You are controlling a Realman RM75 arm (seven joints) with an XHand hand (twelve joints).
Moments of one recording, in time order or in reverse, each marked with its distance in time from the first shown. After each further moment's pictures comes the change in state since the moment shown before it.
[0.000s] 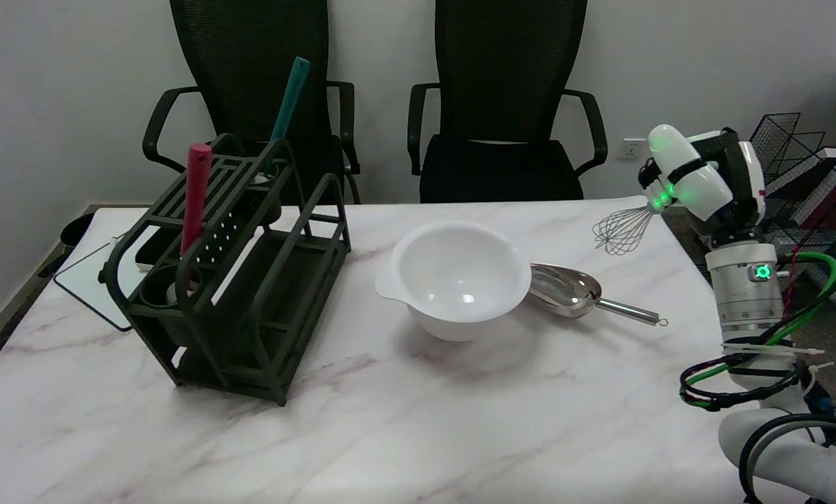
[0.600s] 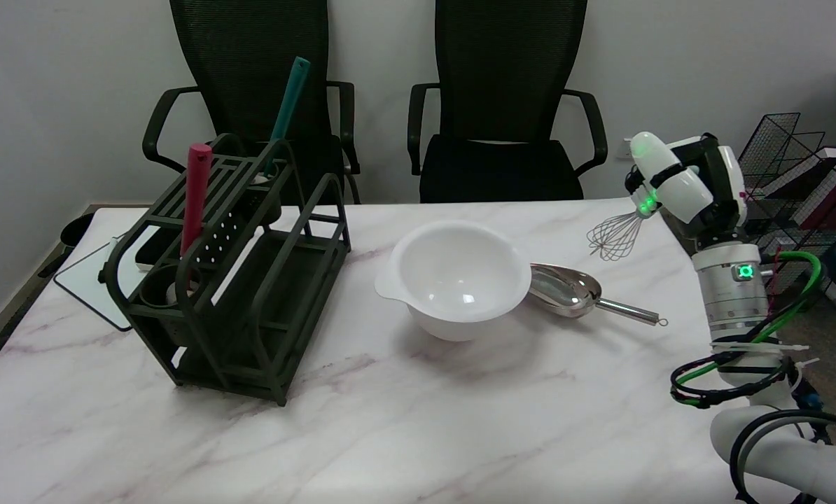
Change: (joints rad) arm 0.044 0.007 -0.054 0.030 0.015 -0.012 -0.041
